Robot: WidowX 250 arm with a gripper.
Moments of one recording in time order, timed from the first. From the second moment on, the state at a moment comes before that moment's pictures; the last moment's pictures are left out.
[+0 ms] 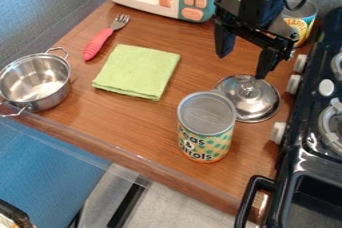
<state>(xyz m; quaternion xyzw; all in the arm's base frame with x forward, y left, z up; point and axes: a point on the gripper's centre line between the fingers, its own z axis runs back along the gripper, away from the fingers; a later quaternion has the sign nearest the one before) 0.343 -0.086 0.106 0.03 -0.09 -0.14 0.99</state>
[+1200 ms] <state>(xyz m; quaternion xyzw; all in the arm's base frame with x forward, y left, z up) 0.294 0.054 0.058 0.06 -0.02 0.00 1.00</state>
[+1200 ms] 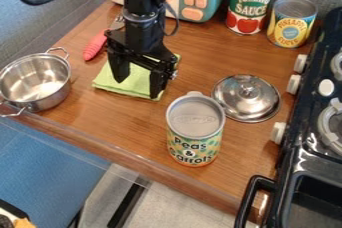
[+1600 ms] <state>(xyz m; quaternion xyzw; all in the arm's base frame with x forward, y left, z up) 0.293 0.090 0.048 0.06 -0.01 0.04 1.00</state>
